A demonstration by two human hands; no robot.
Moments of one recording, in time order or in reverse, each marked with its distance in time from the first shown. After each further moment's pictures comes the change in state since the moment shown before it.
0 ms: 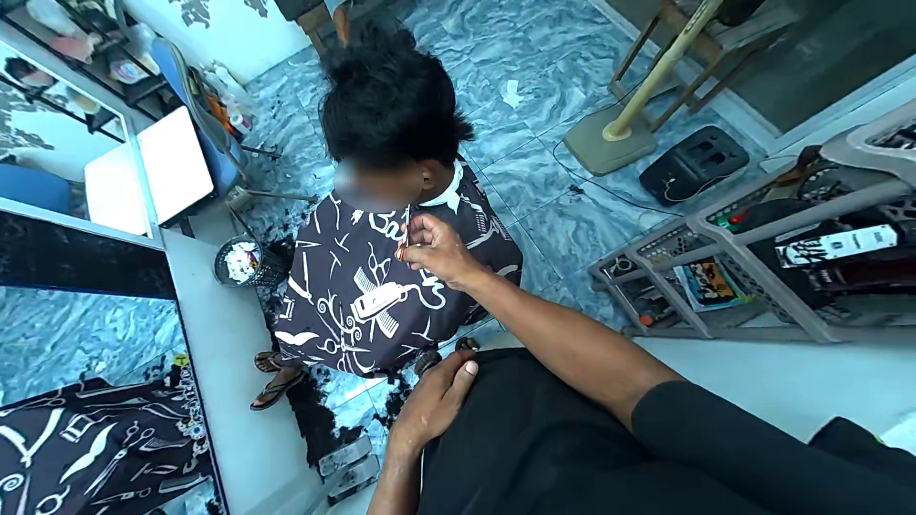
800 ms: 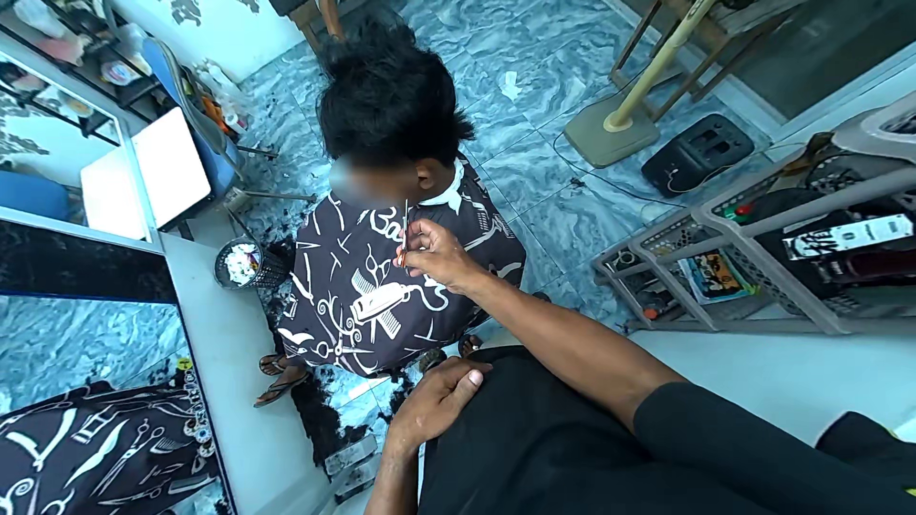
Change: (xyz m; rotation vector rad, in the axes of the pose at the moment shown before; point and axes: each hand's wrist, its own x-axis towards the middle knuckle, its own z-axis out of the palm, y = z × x) left_hand 0.000 -0.011 -0.012 -0.097 -0.086 0.224; right_hand -0.007 0.002 0.006 0.061 -0.021 0.026
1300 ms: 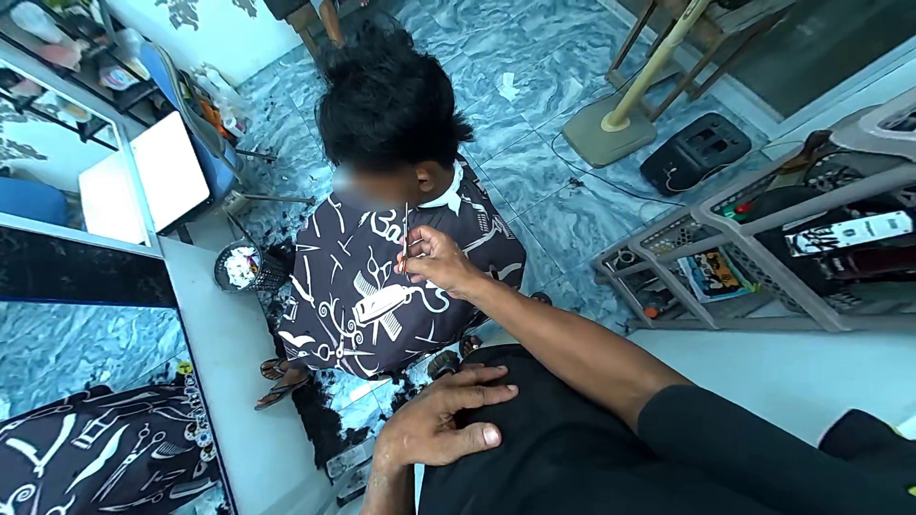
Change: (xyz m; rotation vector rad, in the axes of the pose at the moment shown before) left_hand -0.004 0.032 -0.017 -0.055 -0.197 0.298; right_hand -0.002 0.002 0.001 0.006 -0.007 0.039
